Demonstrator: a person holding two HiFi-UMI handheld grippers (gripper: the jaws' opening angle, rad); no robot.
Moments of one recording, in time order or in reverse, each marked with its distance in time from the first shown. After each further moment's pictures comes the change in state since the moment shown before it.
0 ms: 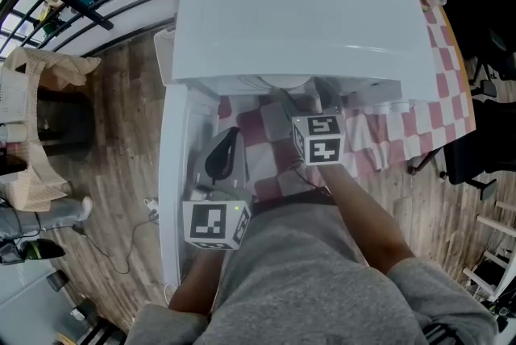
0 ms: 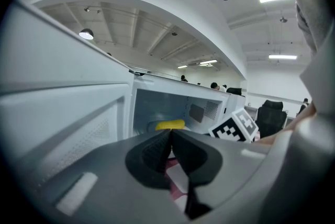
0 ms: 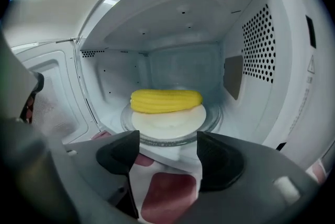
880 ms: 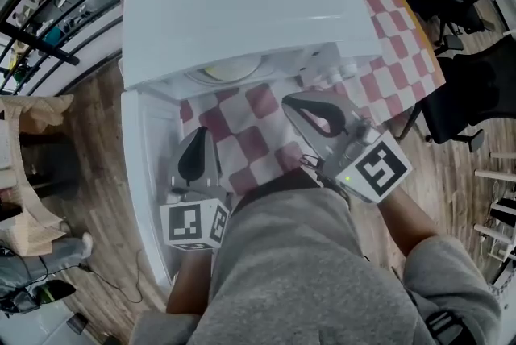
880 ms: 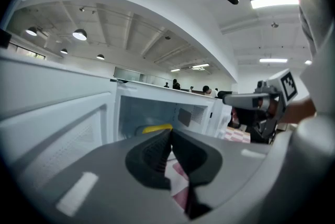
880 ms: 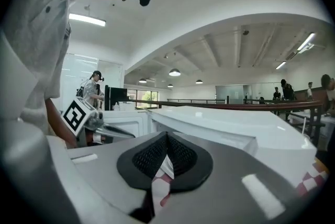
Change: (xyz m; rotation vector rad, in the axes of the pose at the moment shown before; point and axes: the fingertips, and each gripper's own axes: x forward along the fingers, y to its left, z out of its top) left arm -0.010 -0.032 0.009 0.019 -0.040 -0.080; right arm -0.204 0.020 0.093 -0.262 -0.365 0.399
